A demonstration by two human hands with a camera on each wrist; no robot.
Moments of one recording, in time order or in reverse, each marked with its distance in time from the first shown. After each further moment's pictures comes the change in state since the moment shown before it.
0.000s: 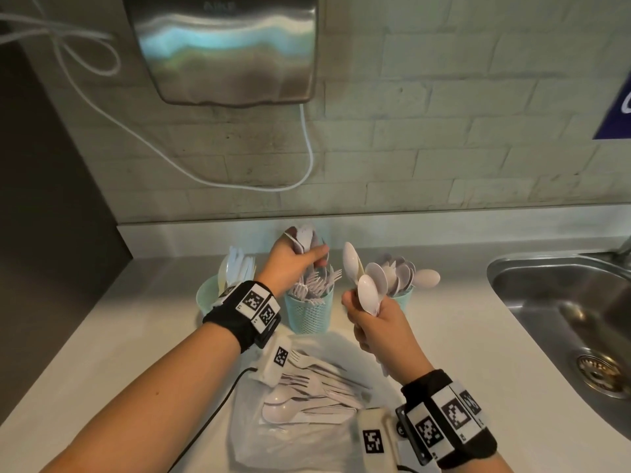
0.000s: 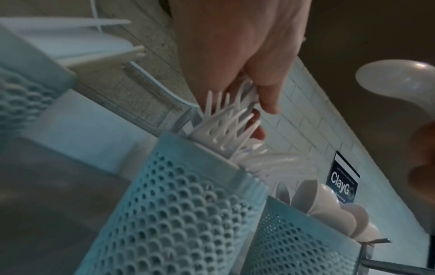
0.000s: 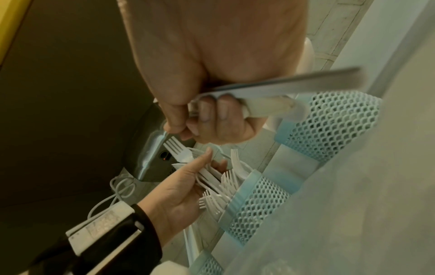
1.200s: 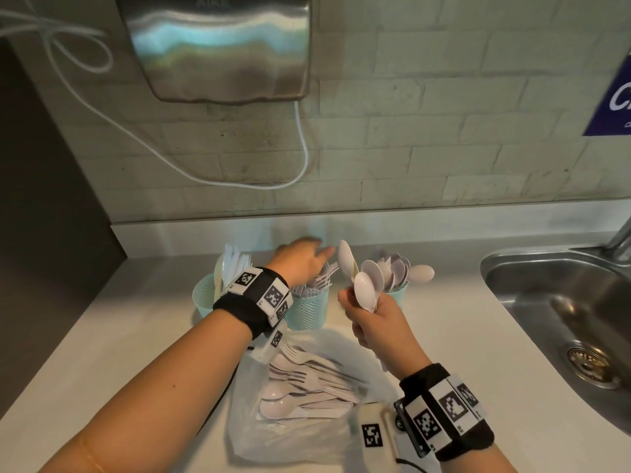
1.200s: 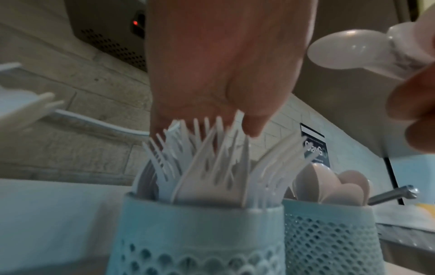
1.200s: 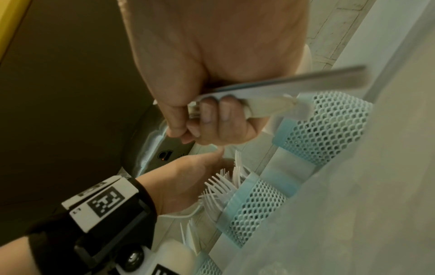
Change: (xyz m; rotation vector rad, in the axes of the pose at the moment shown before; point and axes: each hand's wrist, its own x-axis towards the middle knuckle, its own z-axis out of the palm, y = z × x) left_hand 0.006 0.015 0.014 1.097 -0.265 0.035; right_hand -0.004 -0.002 -0.002 -0.022 0.012 0.007
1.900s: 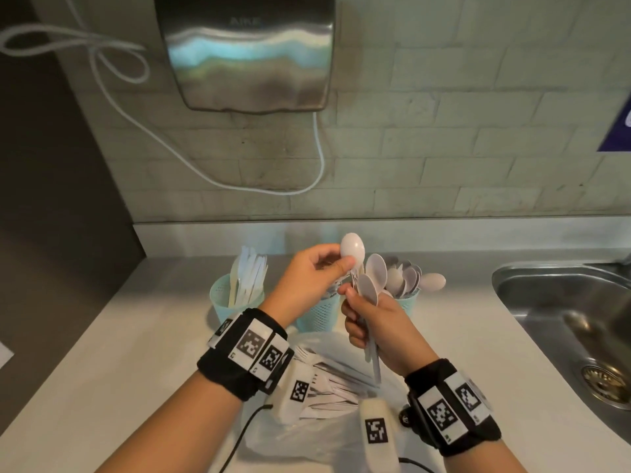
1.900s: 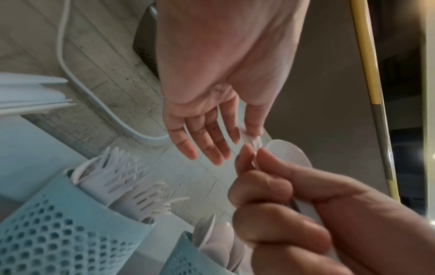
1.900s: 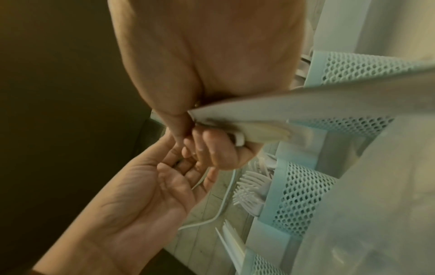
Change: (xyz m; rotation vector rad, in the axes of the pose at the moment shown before) left_hand -0.073 0.011 -0.004 -1.058 0.197 0.210; right_hand 0.001 -0.016 0.012 0.294 -0.266 0.082
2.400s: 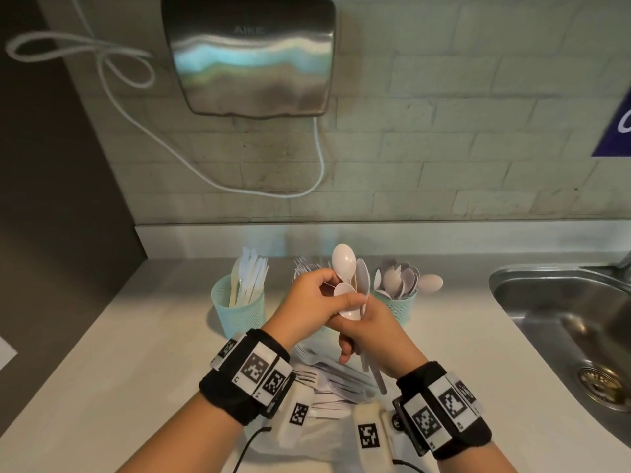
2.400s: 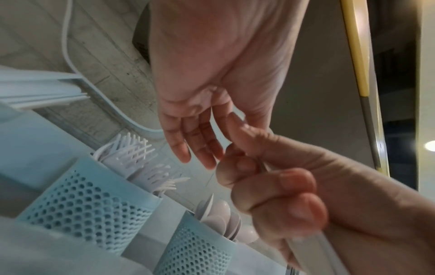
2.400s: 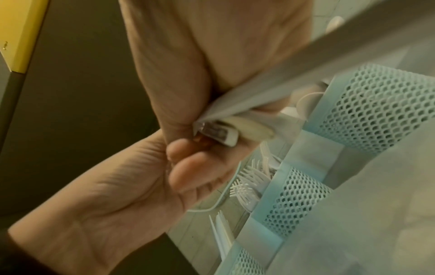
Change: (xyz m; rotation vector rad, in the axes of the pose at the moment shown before) left_hand -0.021 -0.015 0.007 0.155 -0.004 -0.094; right_hand -0.007 0.002 0.011 -0.373 -0.007 -0.082
